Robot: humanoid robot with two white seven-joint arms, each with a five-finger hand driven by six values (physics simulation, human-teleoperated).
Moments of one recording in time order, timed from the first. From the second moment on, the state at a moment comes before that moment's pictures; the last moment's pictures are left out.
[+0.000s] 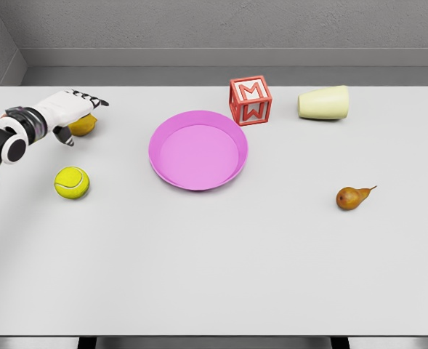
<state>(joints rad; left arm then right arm) -0.78 0.58 -0.69 -1.05 -0.78 -0.16 -0.39 -0.01 0.00 -0.01 0.06 0.01 0.09 0.02</state>
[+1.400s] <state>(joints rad) -0.80 0.55 -0.69 -0.97 -0.82 -0.19 -0.36 -0.01 0.00 -0.01 0.06 0.01 0.09 0.02</state>
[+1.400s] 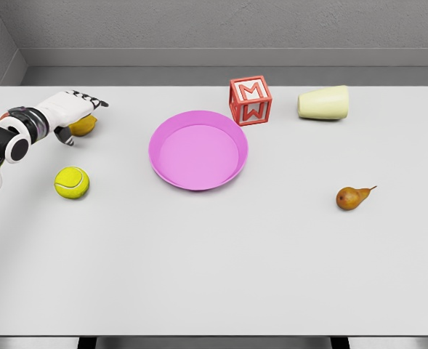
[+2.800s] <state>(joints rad) -0.80 0.55 -0.69 -0.94 -0.81 -0.19 -0.36 -0.01 0.00 -0.01 0.06 0.01 0.09 0.02</state>
